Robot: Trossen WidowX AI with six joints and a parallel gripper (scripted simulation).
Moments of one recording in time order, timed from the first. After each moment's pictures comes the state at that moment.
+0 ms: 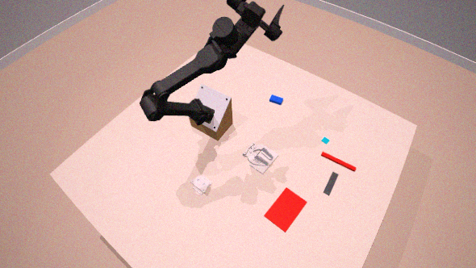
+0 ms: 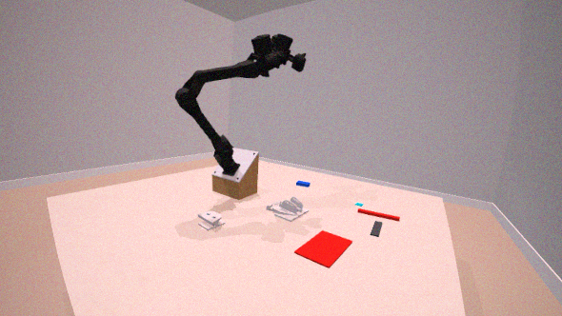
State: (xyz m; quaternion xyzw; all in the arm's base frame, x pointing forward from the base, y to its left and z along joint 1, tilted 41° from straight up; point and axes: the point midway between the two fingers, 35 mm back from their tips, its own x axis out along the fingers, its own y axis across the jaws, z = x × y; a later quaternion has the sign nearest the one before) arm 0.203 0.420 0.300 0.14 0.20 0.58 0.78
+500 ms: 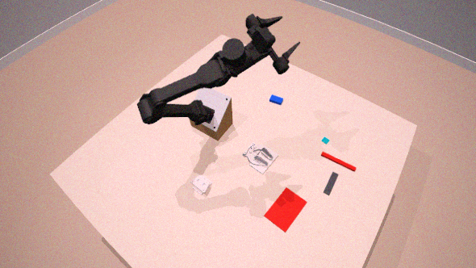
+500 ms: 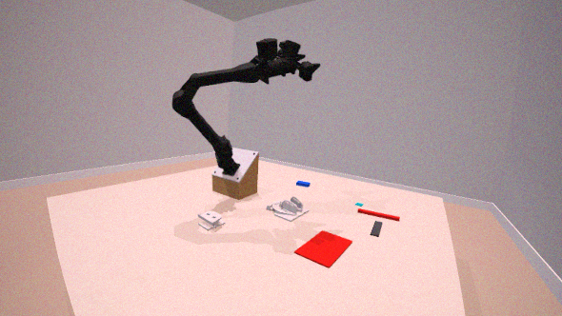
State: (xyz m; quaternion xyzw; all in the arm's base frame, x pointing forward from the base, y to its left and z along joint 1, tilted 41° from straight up) arm 0.283 0.348 0.282 0.02 0.16 0.47 0.87
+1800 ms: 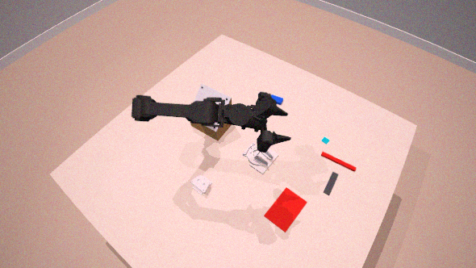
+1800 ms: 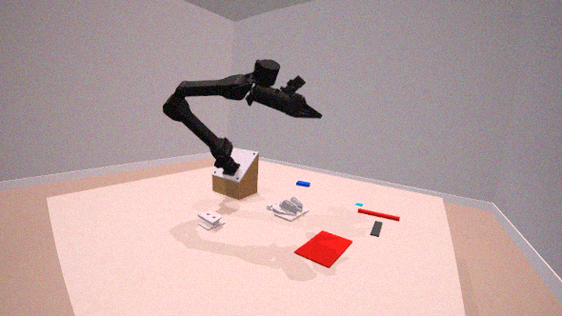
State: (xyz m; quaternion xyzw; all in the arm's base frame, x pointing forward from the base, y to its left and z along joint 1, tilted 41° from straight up) arm 0.366 0.104 0.233 -0.36 0.24 0.18 0.88
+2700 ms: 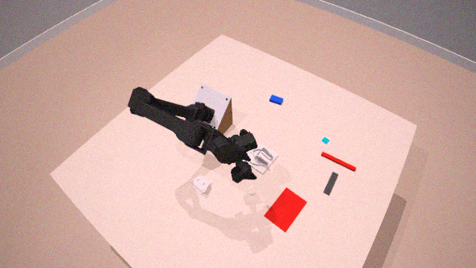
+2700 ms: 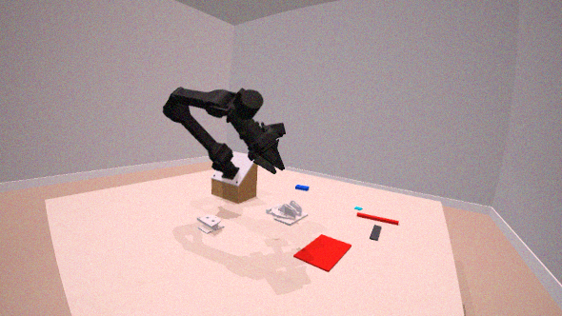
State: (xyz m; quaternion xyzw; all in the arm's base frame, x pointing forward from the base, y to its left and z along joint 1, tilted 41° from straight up) arm 0.312 -0.064 0.206 -0.58 0.43 0.10 0.69
